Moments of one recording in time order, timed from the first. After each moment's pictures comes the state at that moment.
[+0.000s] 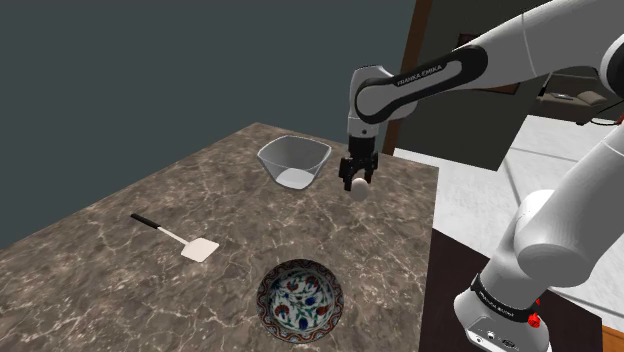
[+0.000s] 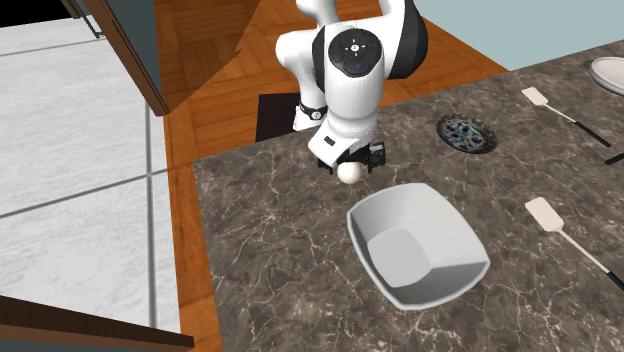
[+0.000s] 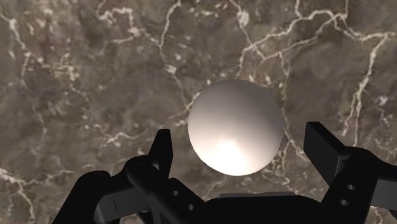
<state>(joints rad) 0.10 -0.18 -0.06 -2.33 0.14 1.98 0.09</state>
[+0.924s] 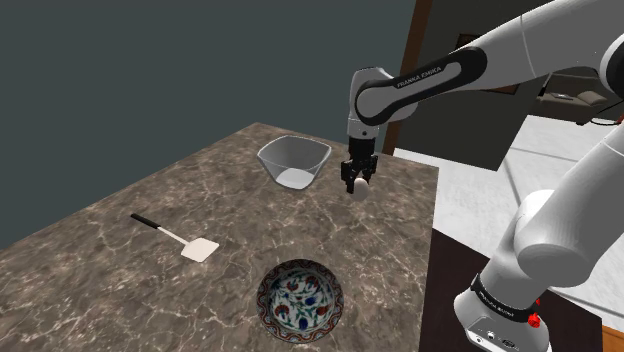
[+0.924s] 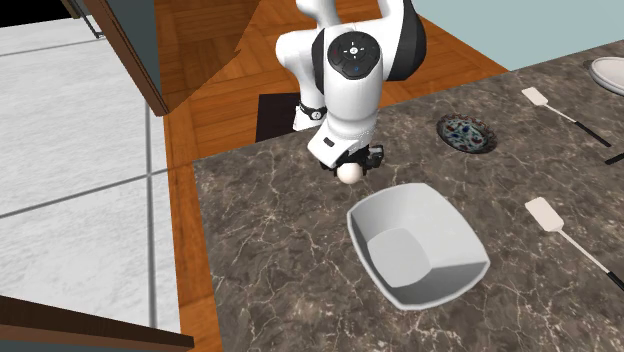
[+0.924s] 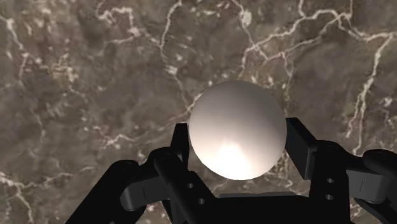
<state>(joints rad) 0.10 -0.17 -0.06 -2.34 0.14 1.99 0.09</state>
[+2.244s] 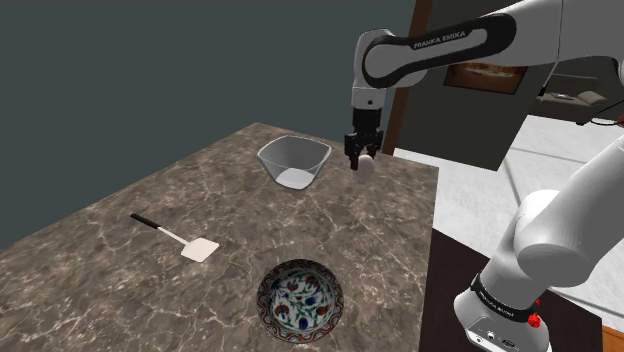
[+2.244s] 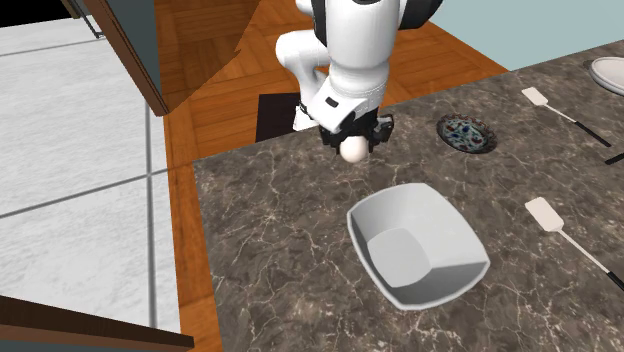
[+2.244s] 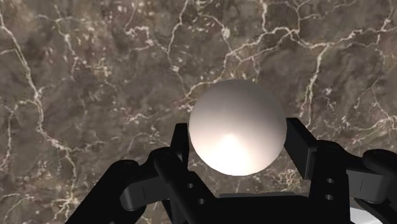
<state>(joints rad) 0.10 -0.25 -0.06 -2.19 0.13 1.77 0.12</state>
